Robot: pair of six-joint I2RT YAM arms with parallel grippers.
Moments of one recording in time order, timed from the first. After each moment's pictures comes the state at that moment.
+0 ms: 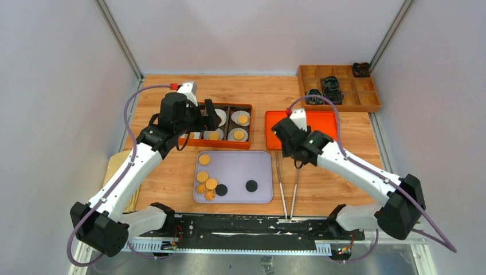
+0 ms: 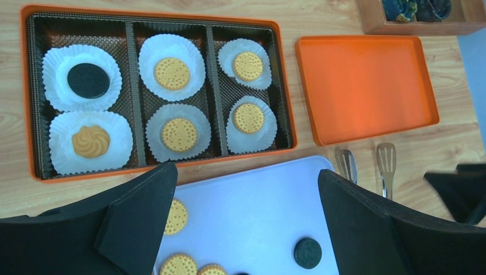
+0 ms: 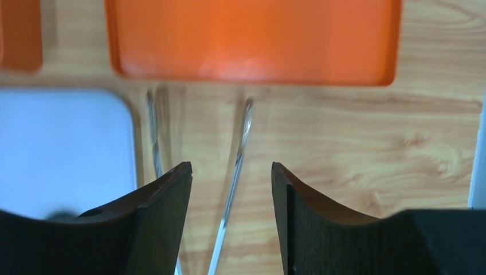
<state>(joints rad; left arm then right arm) -0.40 1.11 1.06 -0.43 0.02 -0.38 0.84 1.26 1.04 -0.85 0.61 0.56</state>
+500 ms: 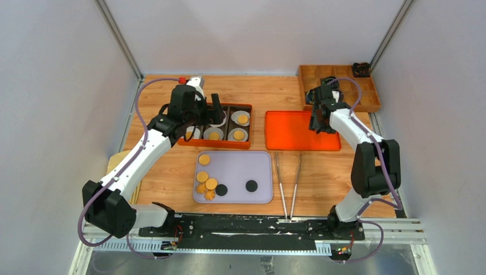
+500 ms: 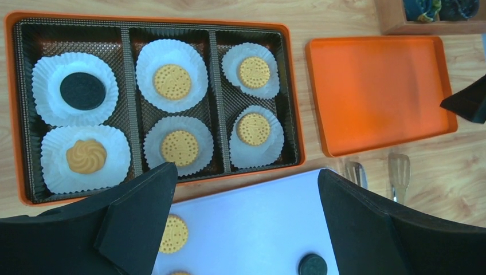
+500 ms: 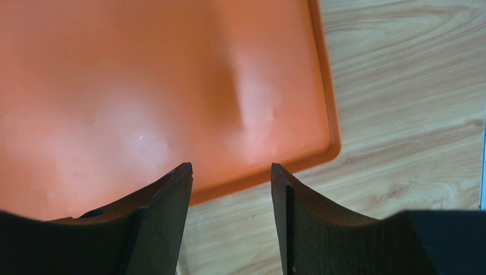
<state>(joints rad) -0.40 1.27 1.14 -0.41 0.01 -0.38 0.20 1.62 1.21 -0.64 0.35 0.32</state>
